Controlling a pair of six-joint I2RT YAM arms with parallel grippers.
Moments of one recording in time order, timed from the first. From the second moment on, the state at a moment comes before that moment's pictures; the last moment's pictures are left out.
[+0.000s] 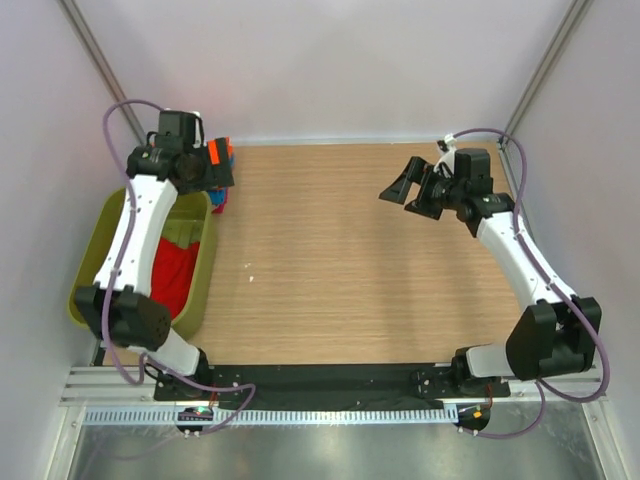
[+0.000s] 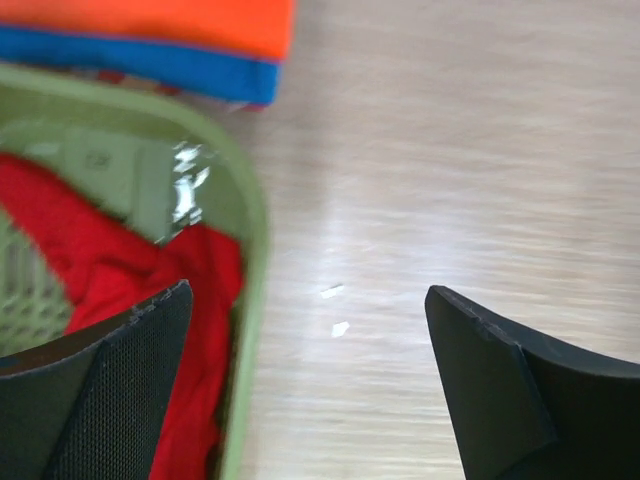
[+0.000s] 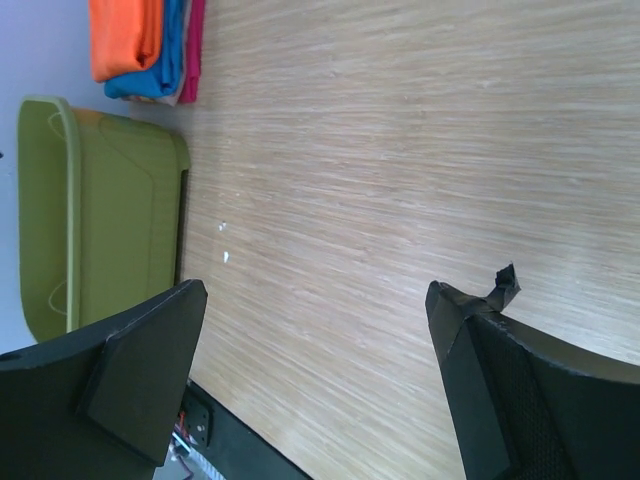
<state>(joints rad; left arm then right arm) -0.12 1.62 1.75 -1.04 -0.14 -0.24 0.12 1.38 1.14 -0.38 -0.50 0.54</state>
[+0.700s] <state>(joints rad) -0.46 1.30 1.18 -0.48 0.36 -0.39 0.12 1.04 1.12 -0.66 -0.31 0.47</state>
